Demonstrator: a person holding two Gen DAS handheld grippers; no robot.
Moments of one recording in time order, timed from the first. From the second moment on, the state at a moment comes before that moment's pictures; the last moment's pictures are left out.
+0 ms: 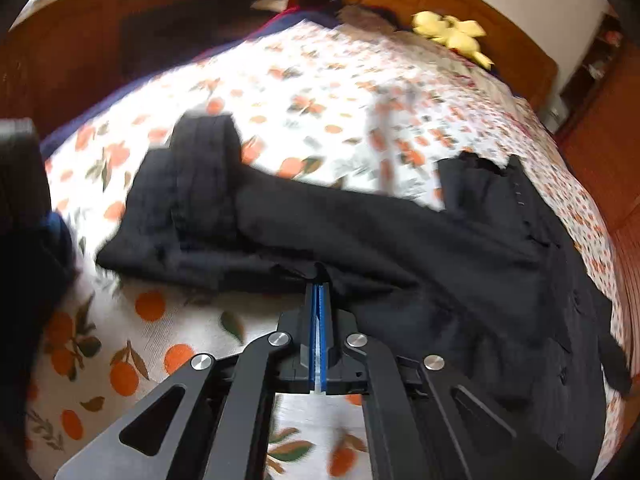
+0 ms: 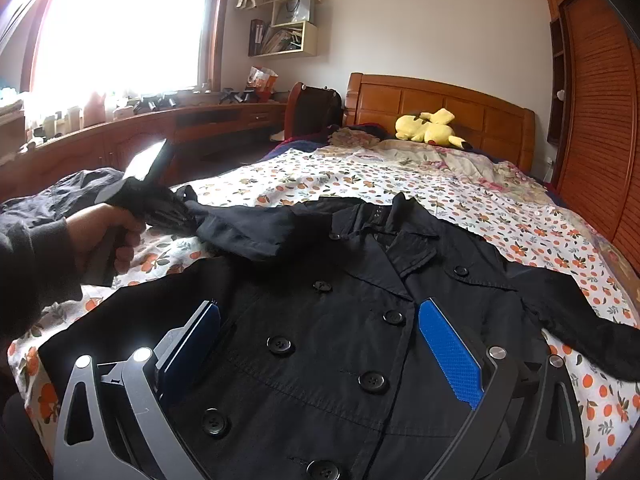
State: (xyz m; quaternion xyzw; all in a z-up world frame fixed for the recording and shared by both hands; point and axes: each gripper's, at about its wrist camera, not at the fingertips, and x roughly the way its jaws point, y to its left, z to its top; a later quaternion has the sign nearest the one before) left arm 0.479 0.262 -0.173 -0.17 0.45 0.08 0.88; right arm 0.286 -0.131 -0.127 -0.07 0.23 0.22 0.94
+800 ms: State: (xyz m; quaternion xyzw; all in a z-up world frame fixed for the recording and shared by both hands) left arm 0.372 0.033 -0.056 0.03 0.35 -0.08 0.93; right arm 0.271 -0.196 -0.096 -0.05 0.20 0.17 0.96
